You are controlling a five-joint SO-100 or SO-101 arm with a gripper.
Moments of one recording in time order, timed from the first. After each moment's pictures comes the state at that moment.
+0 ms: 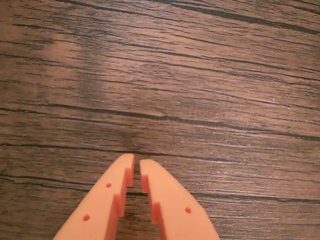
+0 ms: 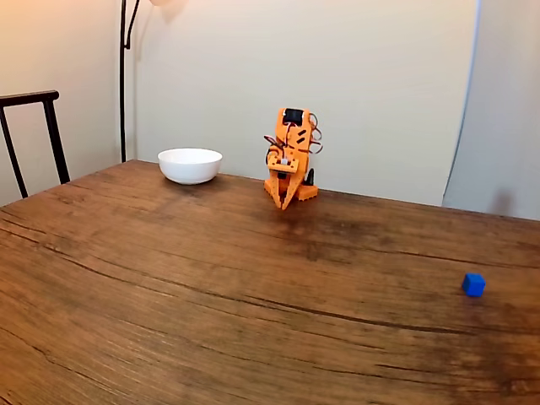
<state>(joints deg) 2.3 190.0 178.5 71.5 98.4</state>
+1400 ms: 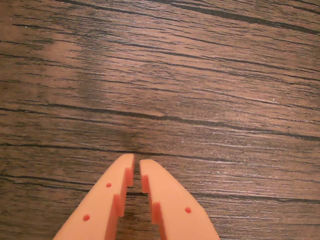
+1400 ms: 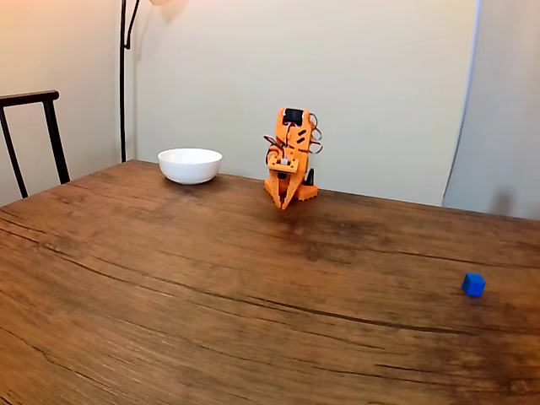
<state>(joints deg) 2.3 190.0 178.5 71.5 98.4</state>
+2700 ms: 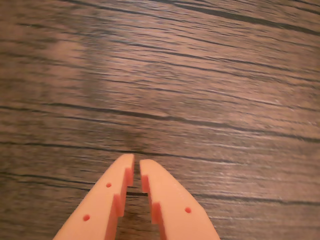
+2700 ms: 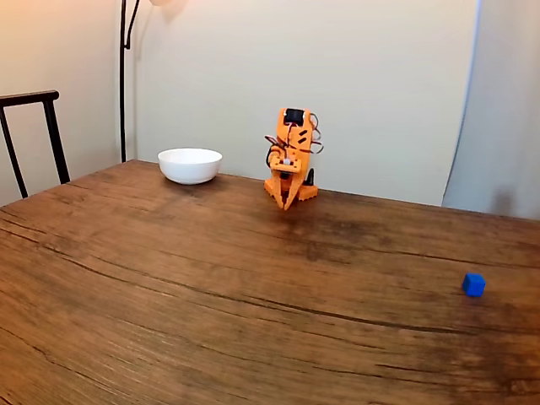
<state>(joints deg) -0.4 190.0 178.5 70.6 98.3</state>
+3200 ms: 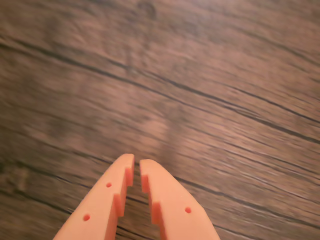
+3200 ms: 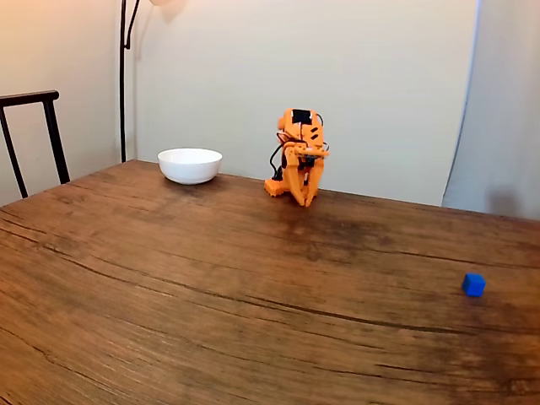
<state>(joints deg) -14.9 190.0 178.5 56.5 93.1</state>
